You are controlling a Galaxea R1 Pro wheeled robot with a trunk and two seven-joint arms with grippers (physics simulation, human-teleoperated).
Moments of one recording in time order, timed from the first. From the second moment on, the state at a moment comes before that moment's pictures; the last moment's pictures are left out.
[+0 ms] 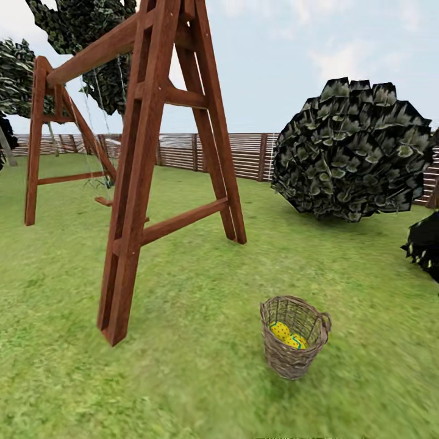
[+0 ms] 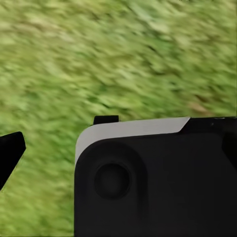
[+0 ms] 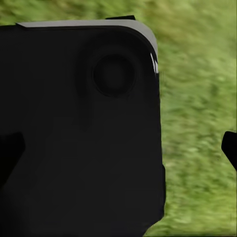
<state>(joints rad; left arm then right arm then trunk) -0.01 0.00 -0.01 -0.02 -0.01 -0.45 0.01 0.00 -0.02 -0.08 -0.02 -0.01 -0.11 0.01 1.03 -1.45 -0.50</state>
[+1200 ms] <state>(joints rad) -0.01 0.00 -0.01 -0.02 -0.01 -0.45 0.01 0.00 -0.02 -0.08 -0.02 -0.01 -0.11 0.01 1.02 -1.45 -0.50</state>
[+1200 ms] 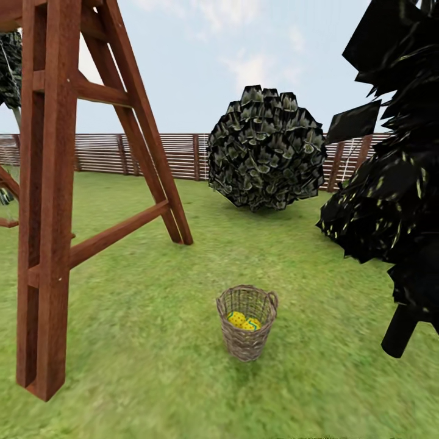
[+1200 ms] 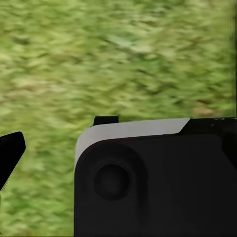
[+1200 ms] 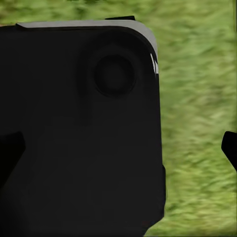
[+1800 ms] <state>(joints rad) -0.01 0.00 -0.01 -0.02 -0.01 -0.45 0.01 0.00 -0.01 -0.08 -0.02 -0.01 -0.12 0.01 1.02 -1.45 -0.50</state>
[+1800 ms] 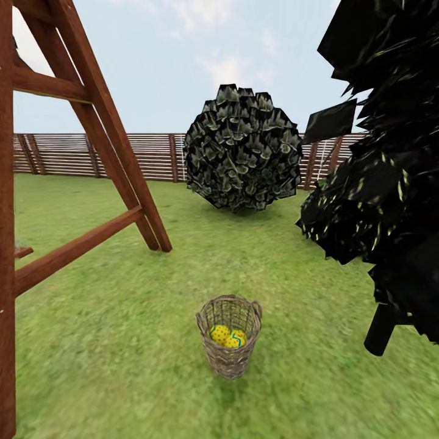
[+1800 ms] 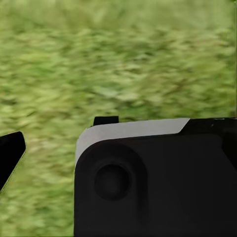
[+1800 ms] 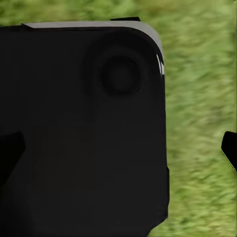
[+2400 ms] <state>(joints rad) -0.01 0.00 -0.01 -0.02 -0.01 -0.45 0.01 0.00 0.00 -0.07 -0.02 0.00 -0.11 0.01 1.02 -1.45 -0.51</state>
